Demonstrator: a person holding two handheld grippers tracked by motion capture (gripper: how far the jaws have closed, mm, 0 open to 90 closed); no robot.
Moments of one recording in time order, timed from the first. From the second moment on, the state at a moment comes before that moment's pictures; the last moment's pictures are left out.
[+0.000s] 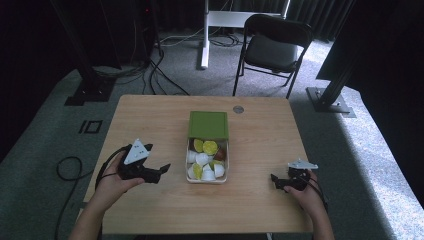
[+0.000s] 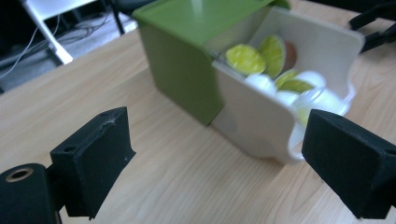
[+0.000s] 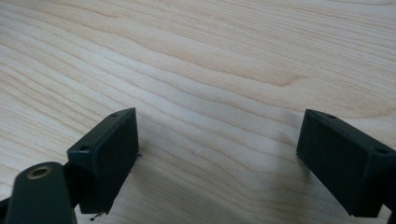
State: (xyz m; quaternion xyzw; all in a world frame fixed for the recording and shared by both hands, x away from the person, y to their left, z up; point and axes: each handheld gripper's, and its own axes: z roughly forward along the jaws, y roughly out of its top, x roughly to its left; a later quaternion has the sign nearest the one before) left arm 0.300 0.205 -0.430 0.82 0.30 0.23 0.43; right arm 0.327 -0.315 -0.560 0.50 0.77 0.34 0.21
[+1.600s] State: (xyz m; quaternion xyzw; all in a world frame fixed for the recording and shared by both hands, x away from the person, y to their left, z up) left arm 0.313 0.073 -0.451 0.91 0.09 0.13 0.38; right arm 0.327 -0.315 -0.560 0.50 0.77 0.34 0.21
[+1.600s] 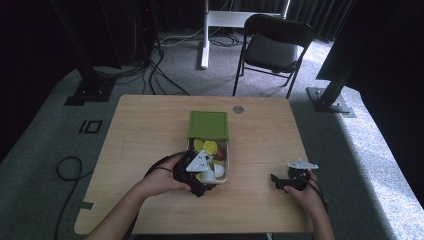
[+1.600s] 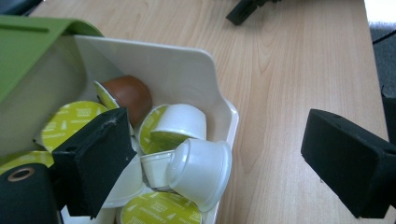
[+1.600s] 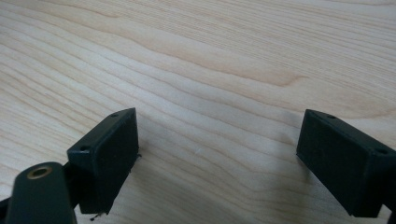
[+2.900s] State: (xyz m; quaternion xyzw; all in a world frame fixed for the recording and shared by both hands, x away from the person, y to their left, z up) left arm 0.335 0.046 -0.486 0.96 0.09 0.11 0.24; right arm 0.327 -0.315 -0.560 0.50 0.77 0.34 0.21
